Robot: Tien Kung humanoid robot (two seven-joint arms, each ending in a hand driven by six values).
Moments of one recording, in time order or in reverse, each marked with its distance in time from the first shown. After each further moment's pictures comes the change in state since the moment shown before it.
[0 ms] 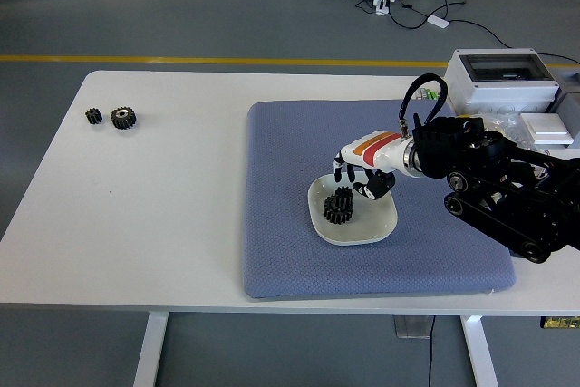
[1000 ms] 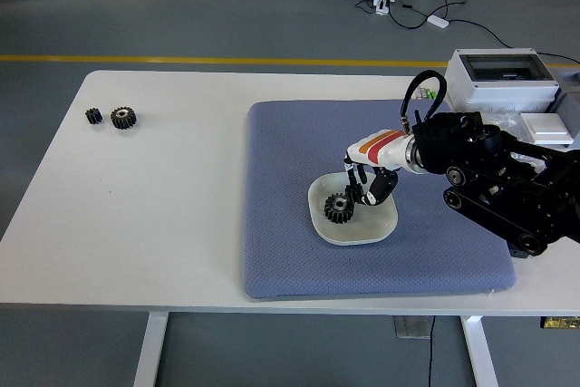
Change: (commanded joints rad) left arm 0.001 0.000 -0.002 0.000 0.000 0.003 -0.002; right arm 0.030 0.017 -0.070 -0.068 0.037 0.003 -0.011
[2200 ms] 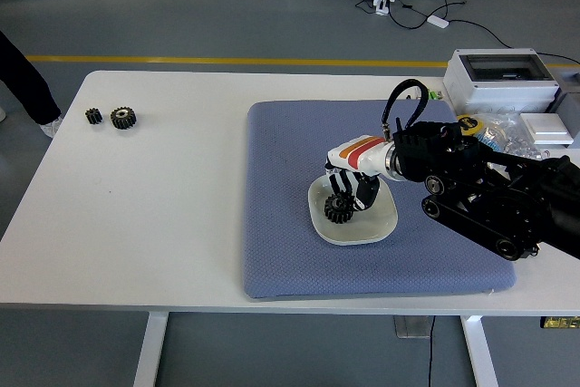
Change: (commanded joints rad) left arm -0.011 0.000 0.015 0.000 -0.025 -0.002 -0.001; right arm 0.014 0.067 -0.041 -0.031 0.071 -0.071 -0.024
